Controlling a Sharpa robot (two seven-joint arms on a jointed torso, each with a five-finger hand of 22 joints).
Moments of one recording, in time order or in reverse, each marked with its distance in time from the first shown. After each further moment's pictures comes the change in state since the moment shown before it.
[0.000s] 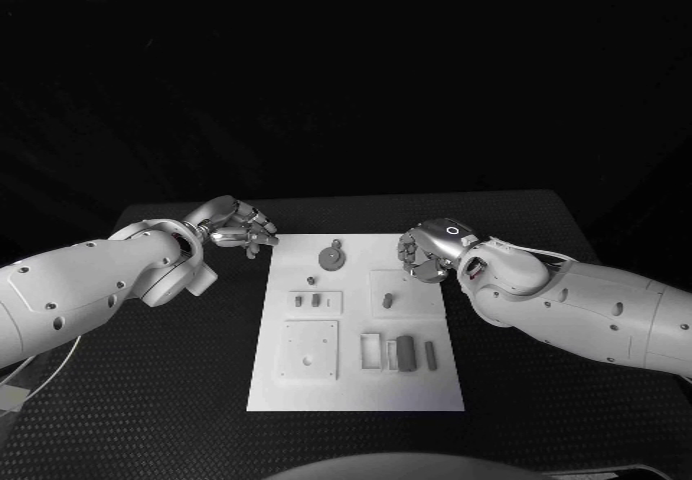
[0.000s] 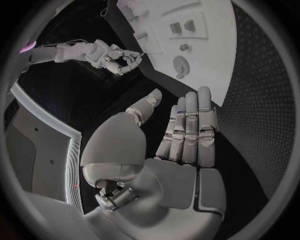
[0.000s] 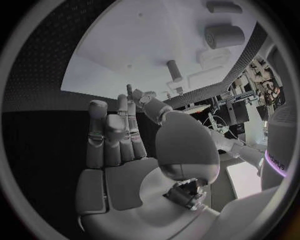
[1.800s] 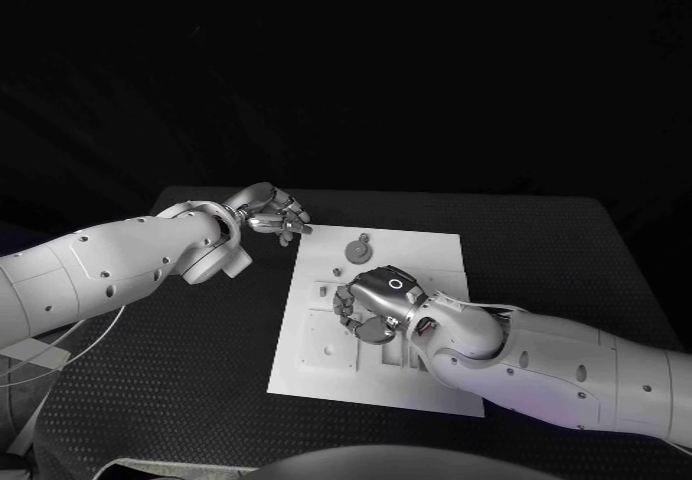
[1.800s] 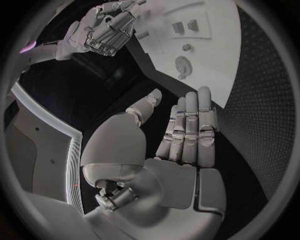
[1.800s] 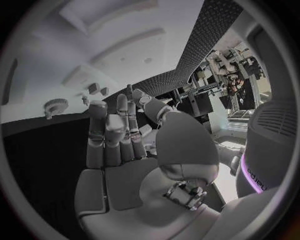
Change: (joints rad) left arm 0.000 0.010 0.000 0.004 0.000 -0.006 0.001; left_hand 0.000 0.000 -0.003 -0.003 0.000 -0.001 -0.001 0.000 -0.001 0.000 -0.001 0.000 0.000 0.000 0.000 -0.008 0.009 -0.002 0.002 -0.002 -0.003 0.000; right arm -0.081 0.196 -0.066 0.133 -0.052 -0.058 0.056; right_hand -0.001 -0.001 0.004 -0.001 0.000 0.007 0.000 -0.001 0.000 0.004 -0.001 -0.004 0.001 0.003 -0.003 -0.004 0.004 0.000 0.002 -0.002 0.000 0.001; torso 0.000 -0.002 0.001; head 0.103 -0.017
